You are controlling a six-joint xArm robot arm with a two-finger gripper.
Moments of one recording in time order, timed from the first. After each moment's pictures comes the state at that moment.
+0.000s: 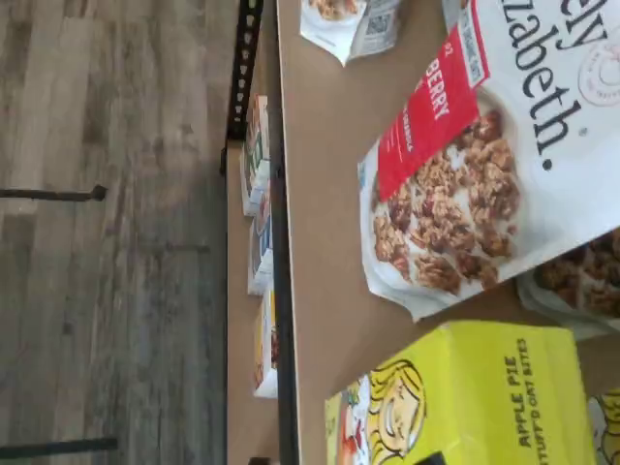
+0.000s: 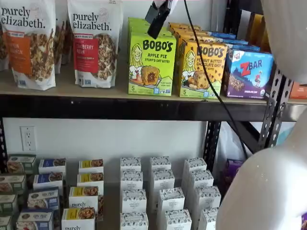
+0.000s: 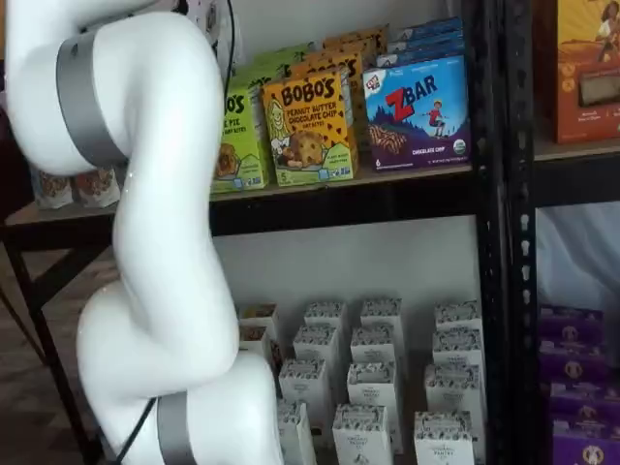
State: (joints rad) arm 0.25 -0.24 -1.53 0.37 1.45 -1.26
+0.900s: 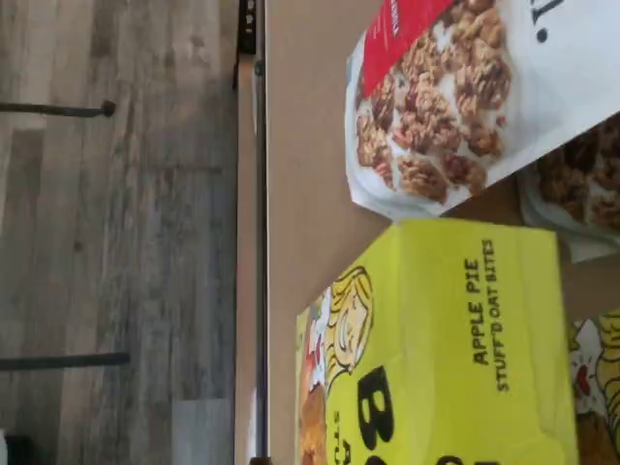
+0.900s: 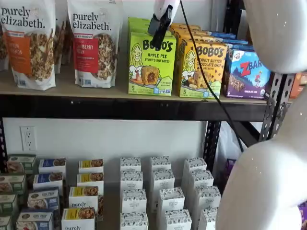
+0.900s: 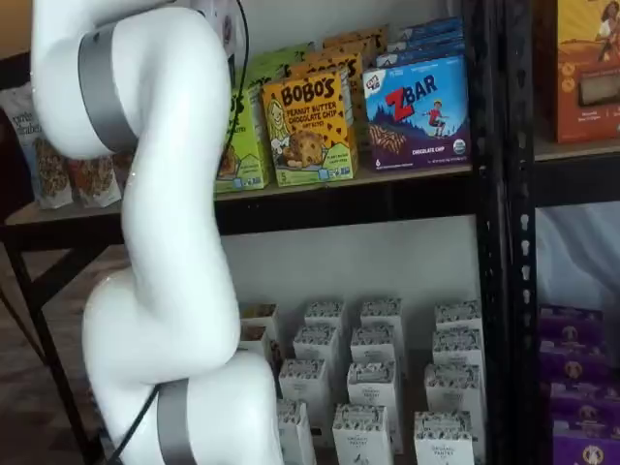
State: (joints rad) arm 0.24 -0.12 -1.61 0.27 1.51 -1.29
